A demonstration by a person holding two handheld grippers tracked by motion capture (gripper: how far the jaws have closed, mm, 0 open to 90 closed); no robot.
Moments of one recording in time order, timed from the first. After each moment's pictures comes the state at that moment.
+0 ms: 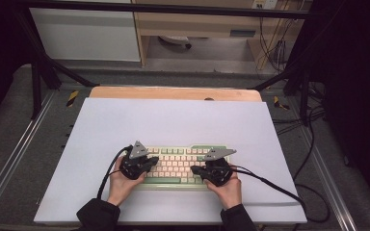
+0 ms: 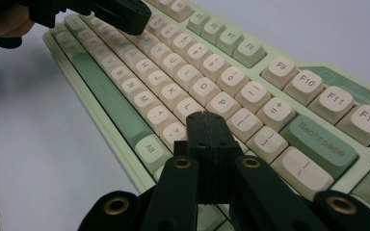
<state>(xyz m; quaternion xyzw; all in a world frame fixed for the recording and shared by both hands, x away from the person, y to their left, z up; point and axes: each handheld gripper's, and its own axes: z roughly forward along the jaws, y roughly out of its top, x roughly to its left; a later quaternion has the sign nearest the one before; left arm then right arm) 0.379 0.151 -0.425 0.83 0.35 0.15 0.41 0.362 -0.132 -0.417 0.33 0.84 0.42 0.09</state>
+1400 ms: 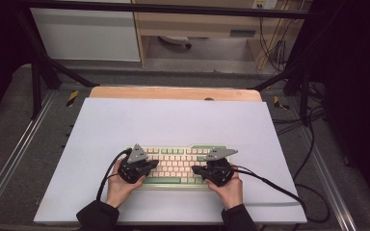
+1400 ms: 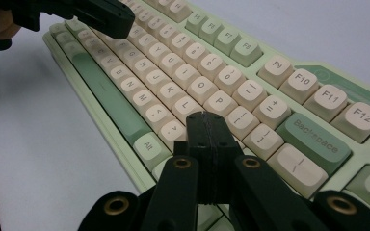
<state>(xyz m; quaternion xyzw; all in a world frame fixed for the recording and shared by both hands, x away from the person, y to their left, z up) 0.367 0.157 -0.422 0.83 0.33 0.15 0.42 0.362 -0.135 -0.417 0.33 0.84 0.42 0.09</state>
